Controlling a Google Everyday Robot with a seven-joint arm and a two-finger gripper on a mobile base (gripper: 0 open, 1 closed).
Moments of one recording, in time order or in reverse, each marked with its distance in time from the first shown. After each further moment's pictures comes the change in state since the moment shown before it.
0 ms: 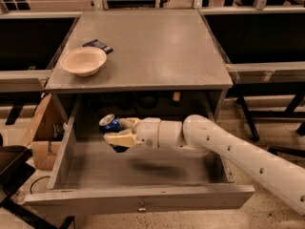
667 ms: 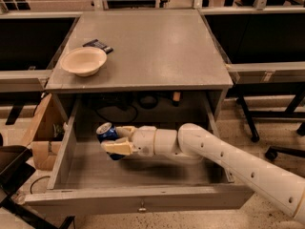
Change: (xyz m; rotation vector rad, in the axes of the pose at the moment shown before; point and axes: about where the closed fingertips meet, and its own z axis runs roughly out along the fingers) arm 0.030 0.006 0.017 -0.034 -0.027 0.031
